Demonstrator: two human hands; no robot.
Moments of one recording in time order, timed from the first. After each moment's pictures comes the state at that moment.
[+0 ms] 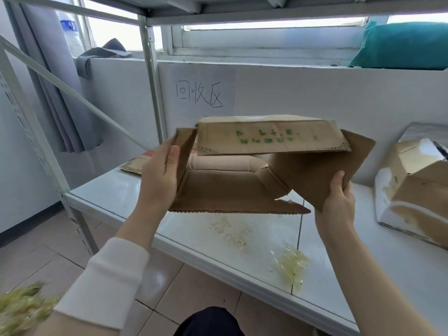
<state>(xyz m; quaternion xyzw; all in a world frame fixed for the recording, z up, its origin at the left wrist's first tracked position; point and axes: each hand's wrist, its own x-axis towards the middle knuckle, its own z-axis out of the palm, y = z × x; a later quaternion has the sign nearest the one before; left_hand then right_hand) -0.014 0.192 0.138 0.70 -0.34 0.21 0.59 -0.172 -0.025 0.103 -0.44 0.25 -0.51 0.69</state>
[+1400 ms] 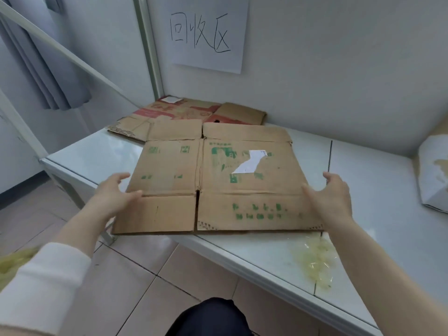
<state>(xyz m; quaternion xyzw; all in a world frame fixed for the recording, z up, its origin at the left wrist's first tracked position) 0.095 0.237 0.017 0.90 -0.09 -0.11 0.41 -0.124 -0.060 0.021 -0.76 0.48 -0.24 0.35</state>
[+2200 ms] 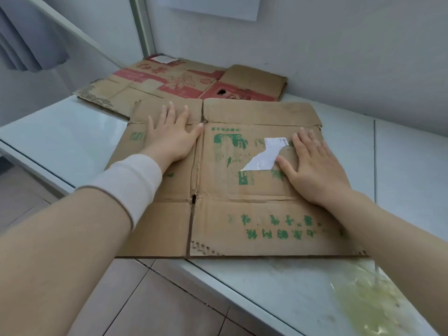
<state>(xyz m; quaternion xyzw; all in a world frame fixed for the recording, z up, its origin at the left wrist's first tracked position) 0.190 0.079 -0.025 0.96 -0.28 -0.01 0.09 -0.021 -0.107 -0.028 -0.96 0.26 -0.04 0.05</state>
